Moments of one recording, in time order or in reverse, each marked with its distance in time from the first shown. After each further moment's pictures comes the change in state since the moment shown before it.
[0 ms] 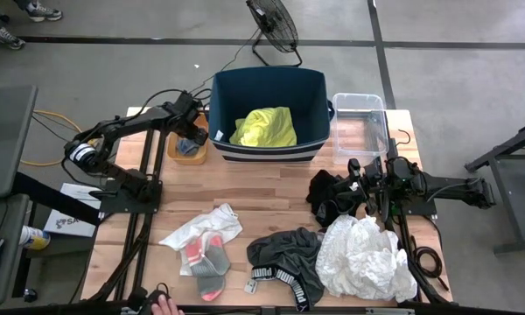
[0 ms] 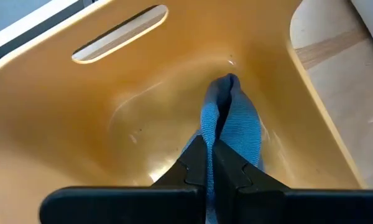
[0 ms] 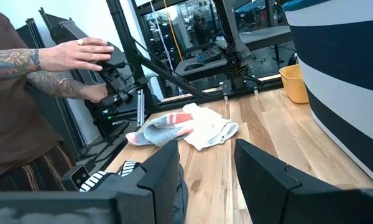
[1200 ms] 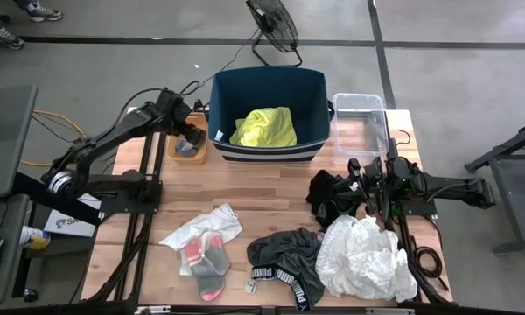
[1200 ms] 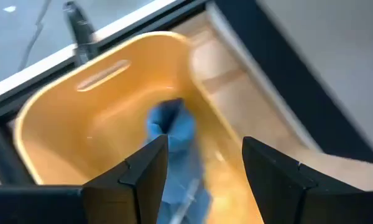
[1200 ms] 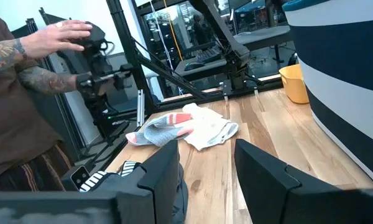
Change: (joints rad) left arm -0.012 -0.331 0.000 -0.125 0.173 0.030; right arm 0.000 0.000 0.000 0.000 0.000 0.000
